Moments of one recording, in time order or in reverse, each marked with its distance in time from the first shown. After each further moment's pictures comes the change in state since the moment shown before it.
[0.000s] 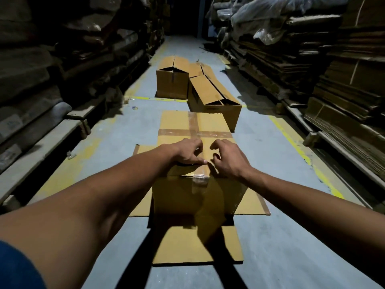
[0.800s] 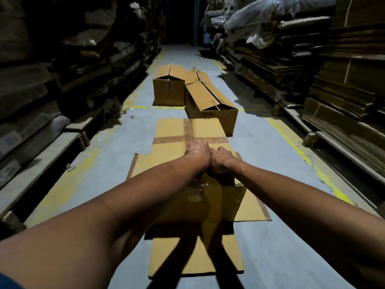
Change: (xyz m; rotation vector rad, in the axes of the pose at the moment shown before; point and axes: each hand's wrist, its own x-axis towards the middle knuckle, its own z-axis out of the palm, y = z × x) left_hand 0.008 0.095 -0.011 0.283 0.160 -0.408; right_hand 0.043 -0.001 0.005 -0.127 -0.393 0.308
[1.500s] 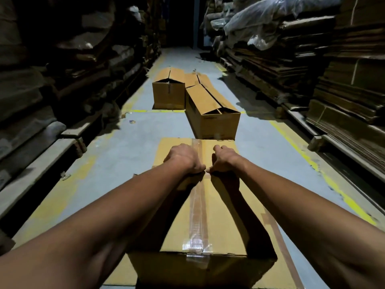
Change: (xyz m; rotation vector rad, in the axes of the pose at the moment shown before) left_hand 0.037 -0.042 0.012 0.085 -0.081 -0.086; right_hand 0.070 0.017 -0.004 -0.038 -0.021 0.026
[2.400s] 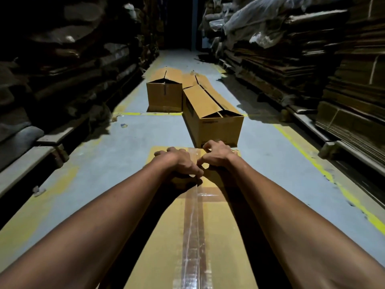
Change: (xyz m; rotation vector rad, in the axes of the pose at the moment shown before) left_hand 0.099 -0.016 0.007 -0.194 -0.268 -0.021; right_hand 0.106 0.001 -0.005 0.304 0.077 -0.015
